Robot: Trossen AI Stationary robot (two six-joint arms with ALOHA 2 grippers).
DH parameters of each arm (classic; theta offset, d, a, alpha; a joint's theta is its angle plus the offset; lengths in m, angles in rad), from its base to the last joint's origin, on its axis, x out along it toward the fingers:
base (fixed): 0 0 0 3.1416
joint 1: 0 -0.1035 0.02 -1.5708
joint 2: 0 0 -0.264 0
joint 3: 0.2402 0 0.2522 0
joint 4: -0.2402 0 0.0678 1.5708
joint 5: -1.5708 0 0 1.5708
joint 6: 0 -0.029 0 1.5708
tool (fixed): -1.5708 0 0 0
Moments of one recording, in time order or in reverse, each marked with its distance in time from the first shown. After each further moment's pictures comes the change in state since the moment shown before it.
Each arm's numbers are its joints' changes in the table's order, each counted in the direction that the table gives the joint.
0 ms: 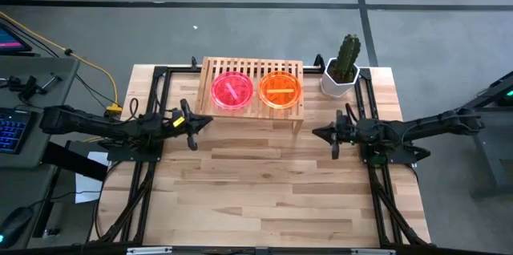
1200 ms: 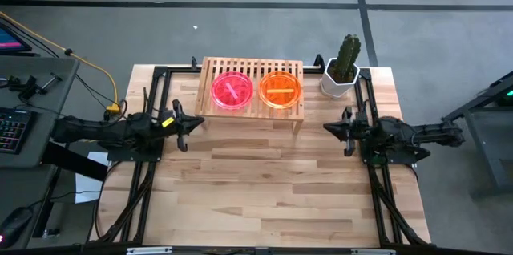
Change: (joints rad) left arm 0.023 0.448 0.000 -0.437 0.009 0.017; right arm 0.012 0.488 -0.097 -0.070 -0.030 0.047
